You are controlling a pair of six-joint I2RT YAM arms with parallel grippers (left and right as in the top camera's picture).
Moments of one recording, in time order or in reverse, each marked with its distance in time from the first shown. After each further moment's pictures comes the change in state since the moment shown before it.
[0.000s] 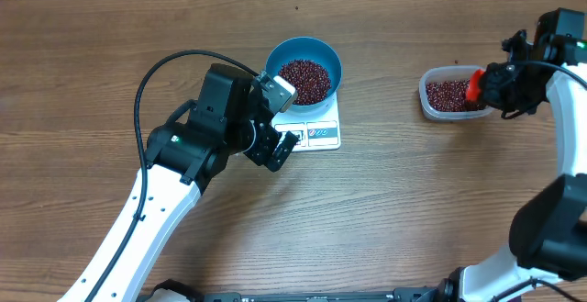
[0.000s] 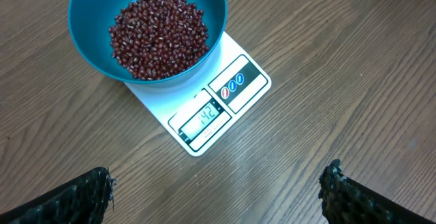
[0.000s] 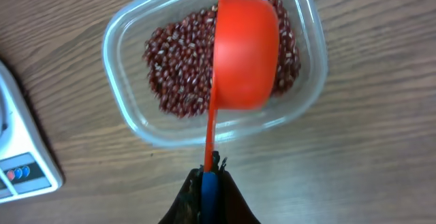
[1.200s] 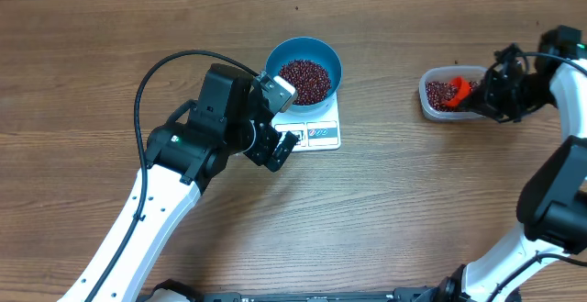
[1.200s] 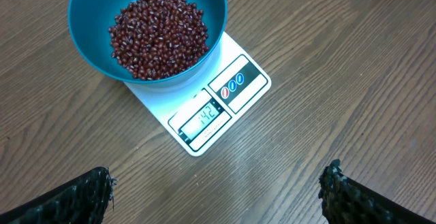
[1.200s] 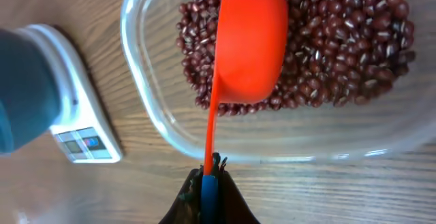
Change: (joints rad) left arm 0.000 0.000 0.000 0.000 0.000 0.000; right arm -0.100 0.155 0.015 -0.055 -0.345 -0.088
